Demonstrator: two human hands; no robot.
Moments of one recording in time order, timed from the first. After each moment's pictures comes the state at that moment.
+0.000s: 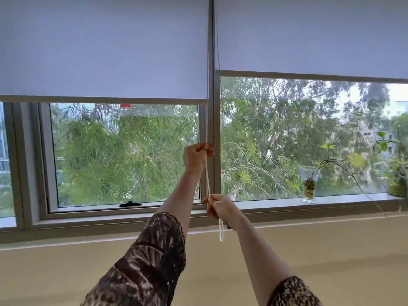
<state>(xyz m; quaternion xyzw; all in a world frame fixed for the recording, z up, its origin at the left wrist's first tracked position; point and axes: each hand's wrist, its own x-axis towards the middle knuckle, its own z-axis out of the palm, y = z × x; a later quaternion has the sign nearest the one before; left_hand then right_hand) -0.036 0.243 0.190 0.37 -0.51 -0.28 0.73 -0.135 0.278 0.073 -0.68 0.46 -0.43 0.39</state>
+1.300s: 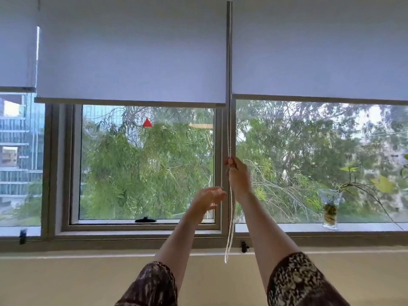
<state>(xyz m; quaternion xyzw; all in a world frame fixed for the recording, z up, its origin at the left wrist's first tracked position) 0.005 0.287 0.133 0.40 -0.62 -0.40 0.54 -0.113 0.288 0.195 -0.62 0.34 -0.68 0.21</state>
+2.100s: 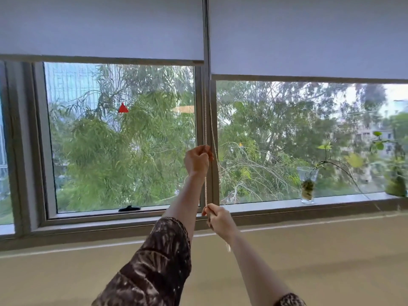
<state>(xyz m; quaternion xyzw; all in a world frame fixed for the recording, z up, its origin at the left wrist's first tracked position) -0.058 0.254 0.192 0.39 -0.49 -0.24 0.74 -0.138 0.288 0.042 -0.71 0.43 -0.48 0.30</state>
